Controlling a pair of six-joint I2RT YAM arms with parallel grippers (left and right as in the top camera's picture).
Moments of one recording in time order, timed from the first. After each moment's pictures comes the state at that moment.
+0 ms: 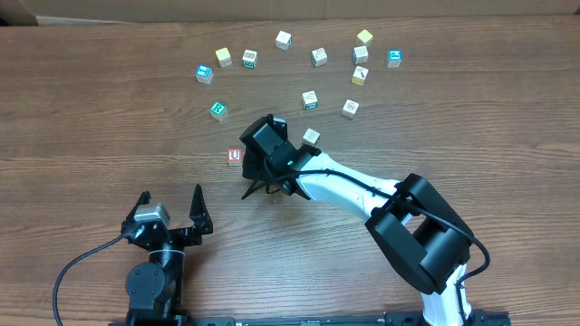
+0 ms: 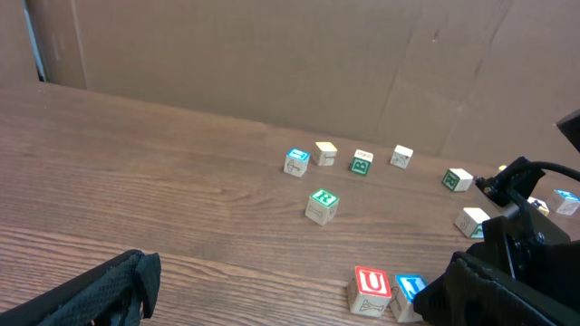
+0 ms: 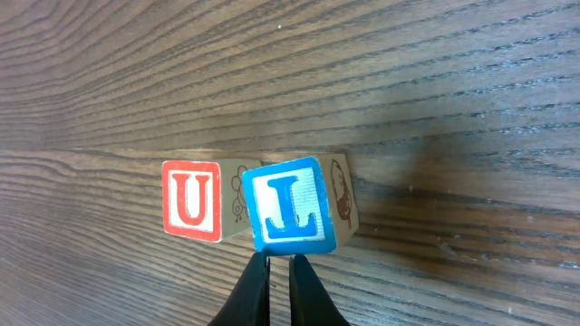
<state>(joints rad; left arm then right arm) -0.06 0.02 0.01 -0.07 -0.12 -0.20 0.80 2.06 1.36 -0.27 0.00 0.88</state>
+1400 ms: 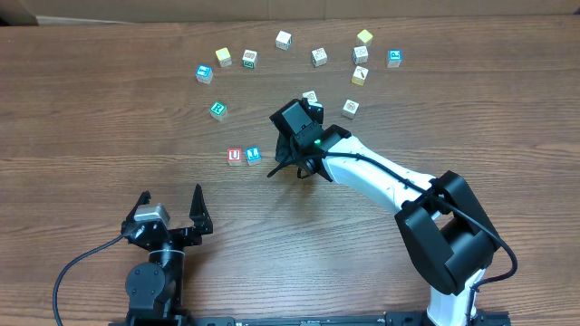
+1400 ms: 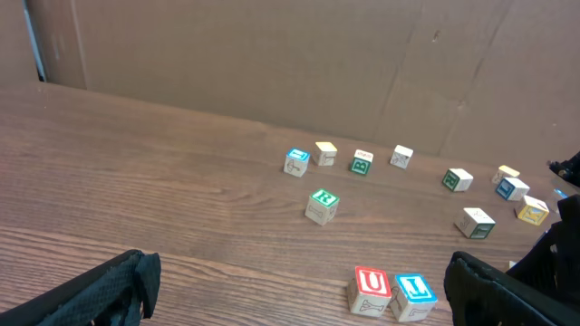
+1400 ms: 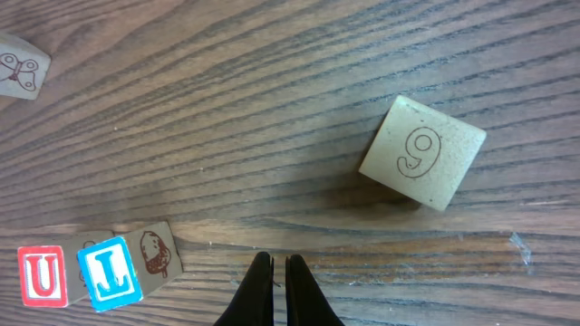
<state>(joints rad) -0.06 0.02 0.01 -0.07 -0.12 -0.20 0.68 1.98 1.36 -0.47 0.12 0.80</state>
